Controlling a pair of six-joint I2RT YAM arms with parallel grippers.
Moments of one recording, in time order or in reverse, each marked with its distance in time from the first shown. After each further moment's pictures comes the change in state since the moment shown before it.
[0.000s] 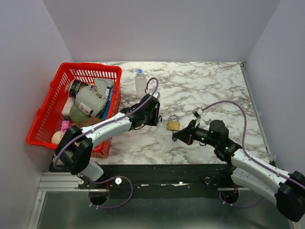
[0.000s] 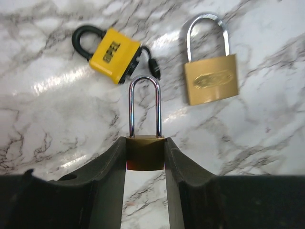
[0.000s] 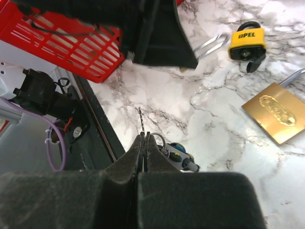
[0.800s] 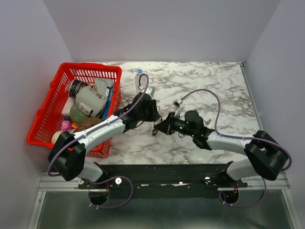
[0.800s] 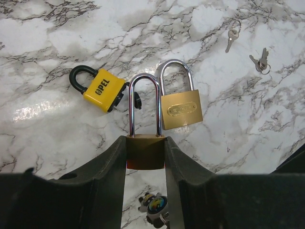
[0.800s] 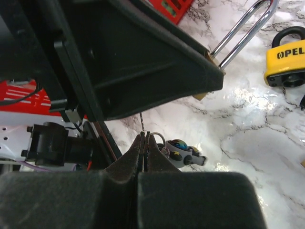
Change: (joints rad) left arm 0.044 -0.112 -0.036 0.167 0.042 -0.050; right arm 0.187 0.576 0.234 0.313 0.209 0.247
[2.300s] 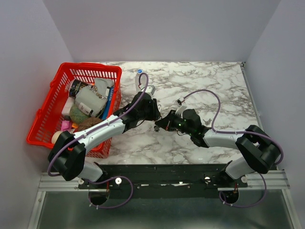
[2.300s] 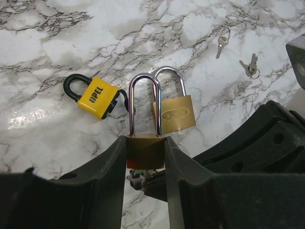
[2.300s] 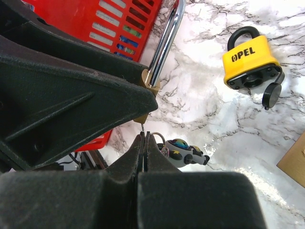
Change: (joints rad) left arm 0.001 0.000 0.000 0.035 0.022 0.000; right arm -0.042 0.114 0.020 0.049 0.108 0.136
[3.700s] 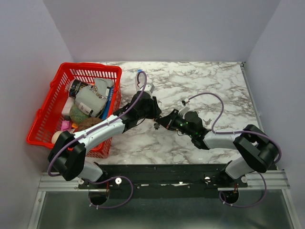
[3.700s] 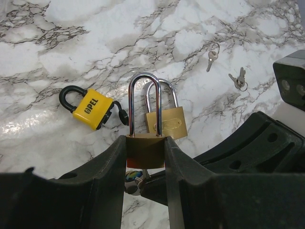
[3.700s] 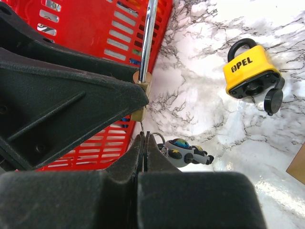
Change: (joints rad) left arm 0.006 0.000 -0.002 0.053 -0.001 -0.027; right arm 0.000 0.018 -0.051 0.146 0.075 0.121
